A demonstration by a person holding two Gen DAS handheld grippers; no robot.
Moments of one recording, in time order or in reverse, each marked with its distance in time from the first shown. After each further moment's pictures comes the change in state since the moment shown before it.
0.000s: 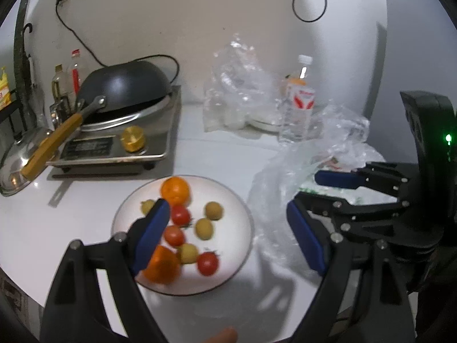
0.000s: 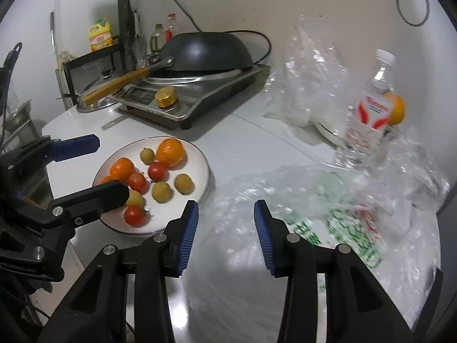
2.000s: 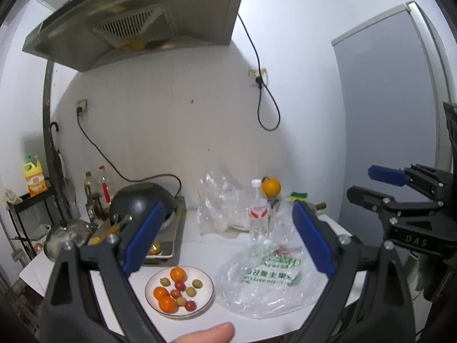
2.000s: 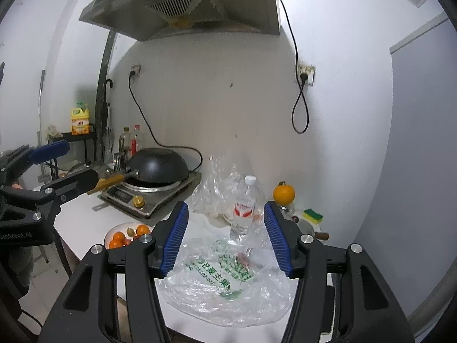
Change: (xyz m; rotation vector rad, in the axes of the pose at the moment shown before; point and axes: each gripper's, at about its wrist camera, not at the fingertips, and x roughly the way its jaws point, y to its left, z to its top) left arm -0.238 -0.128 0.063 0.117 -0.448 0.101; right arm -0.299 -0.015 -0.009 0.007 -0.475 -0.274
